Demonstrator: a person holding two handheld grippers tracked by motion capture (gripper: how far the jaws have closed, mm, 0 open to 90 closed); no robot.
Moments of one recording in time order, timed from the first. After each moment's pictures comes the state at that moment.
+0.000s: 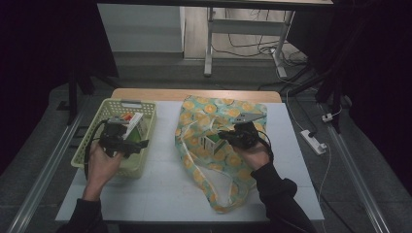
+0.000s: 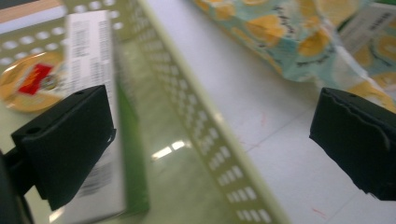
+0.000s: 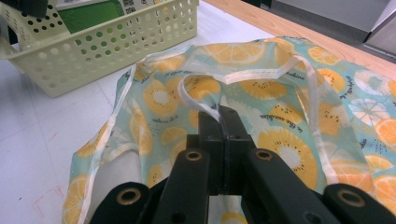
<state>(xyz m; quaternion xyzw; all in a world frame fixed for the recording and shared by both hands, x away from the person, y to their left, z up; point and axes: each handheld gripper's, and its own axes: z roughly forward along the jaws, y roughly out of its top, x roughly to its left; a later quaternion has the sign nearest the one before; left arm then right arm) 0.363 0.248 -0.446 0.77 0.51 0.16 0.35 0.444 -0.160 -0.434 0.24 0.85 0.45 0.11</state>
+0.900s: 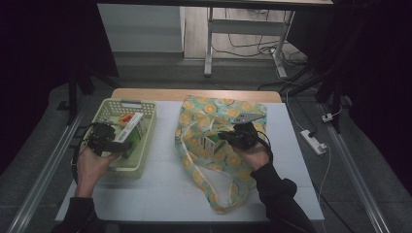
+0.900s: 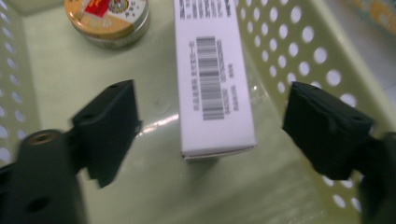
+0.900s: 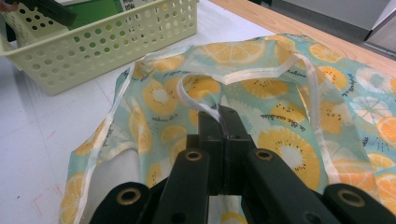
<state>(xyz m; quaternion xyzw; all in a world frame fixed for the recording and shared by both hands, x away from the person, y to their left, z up) 0.371 0.283 -0.474 0.76 0.57 0.14 0.26 0.445 -0.159 -0.437 0.24 0.85 0.45 0.11</state>
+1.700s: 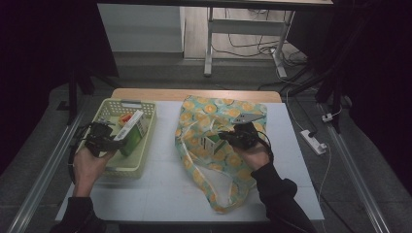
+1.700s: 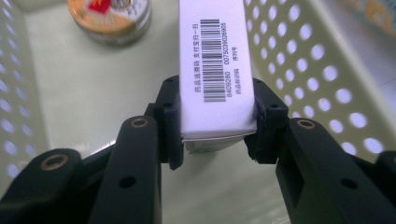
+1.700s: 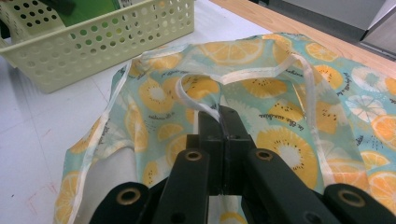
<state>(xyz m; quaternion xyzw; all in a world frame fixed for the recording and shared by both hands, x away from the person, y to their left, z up) 0.365 0.289 -0.466 0.76 0.57 0.15 0.28 0.445 -0.160 -0.437 0.24 0.86 0.44 0.11</state>
